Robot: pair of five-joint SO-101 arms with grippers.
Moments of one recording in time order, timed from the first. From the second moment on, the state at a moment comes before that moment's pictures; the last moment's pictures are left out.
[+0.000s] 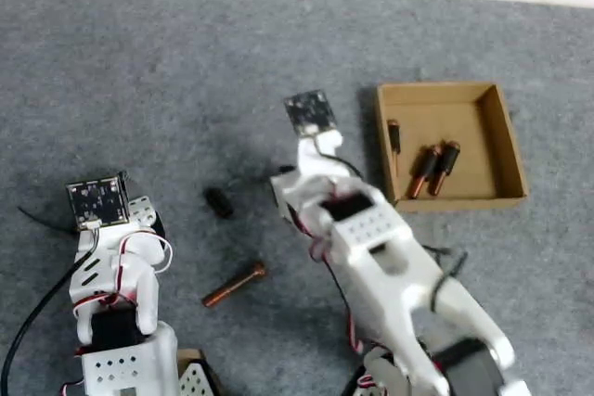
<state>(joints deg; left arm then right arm) -16.8 -103.8 96.0 37.7 4.9 -33.3 -23.2 51.5 24.3 -3.3</state>
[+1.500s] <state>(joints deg) 20.6 -102.6 88.7 68.8 -16.7 -28.7 -45.6 71.9 15.6 2.6</state>
